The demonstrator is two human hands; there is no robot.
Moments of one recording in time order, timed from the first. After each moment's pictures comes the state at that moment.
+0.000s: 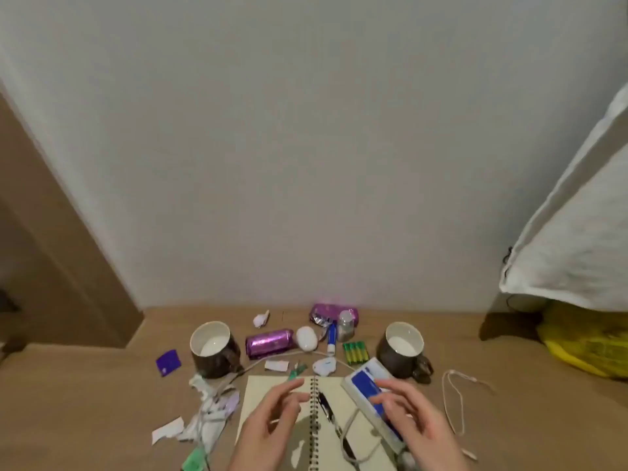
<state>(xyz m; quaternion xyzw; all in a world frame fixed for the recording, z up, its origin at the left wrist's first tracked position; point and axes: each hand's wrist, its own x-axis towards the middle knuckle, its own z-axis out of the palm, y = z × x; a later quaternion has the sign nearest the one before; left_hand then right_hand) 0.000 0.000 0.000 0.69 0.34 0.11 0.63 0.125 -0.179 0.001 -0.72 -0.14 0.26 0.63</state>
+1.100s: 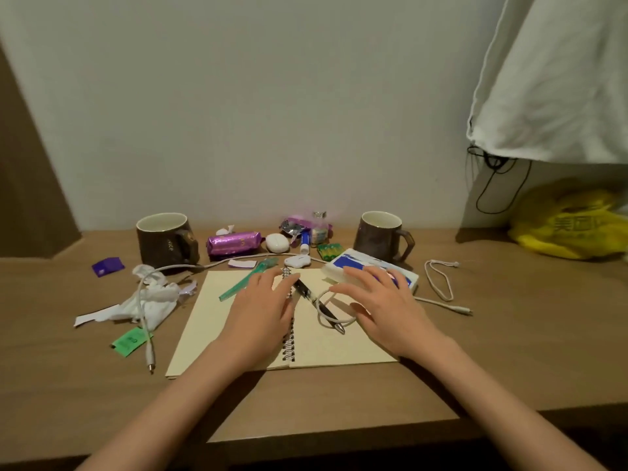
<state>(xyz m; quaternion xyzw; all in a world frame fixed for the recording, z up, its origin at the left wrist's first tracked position) 0.027 -0.004 -0.189 0.98 0.13 0.16 0.08 0.149 -0.196 -0.191 -0.87 -0.48 -0.13 0.07</state>
